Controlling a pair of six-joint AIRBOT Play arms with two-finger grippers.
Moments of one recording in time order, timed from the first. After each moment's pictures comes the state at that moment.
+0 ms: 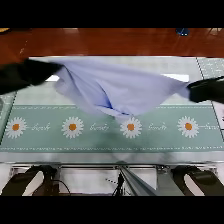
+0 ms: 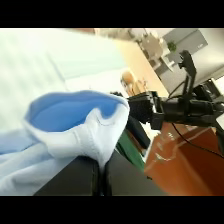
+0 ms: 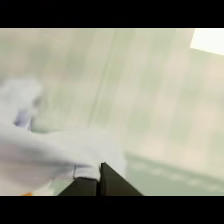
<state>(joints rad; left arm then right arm) 0.17 -0.80 1.01 0.09 -1.31 -0.99 0.05 -0.66 1.08 -1.39 1.13 1.43</state>
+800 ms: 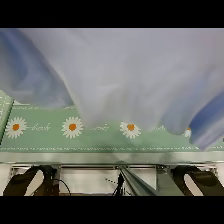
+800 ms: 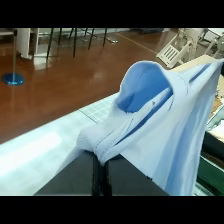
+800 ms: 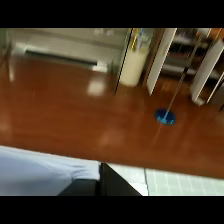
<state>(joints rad) 0.23 -0.72 1.67 0.38 -1.35 -1.24 0.02 -0.60 1.67 -1.68 1.19 1.48</state>
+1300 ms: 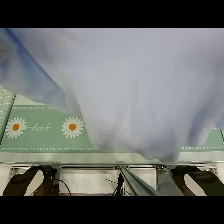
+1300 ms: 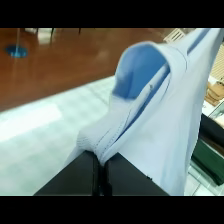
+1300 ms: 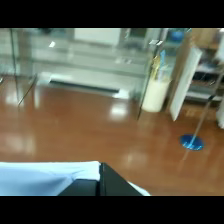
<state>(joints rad) 0.23 -0.74 1.52 0.45 -1.39 -1.25 0.02 -0.87 1.78 -1.55 1.03 1.46</state>
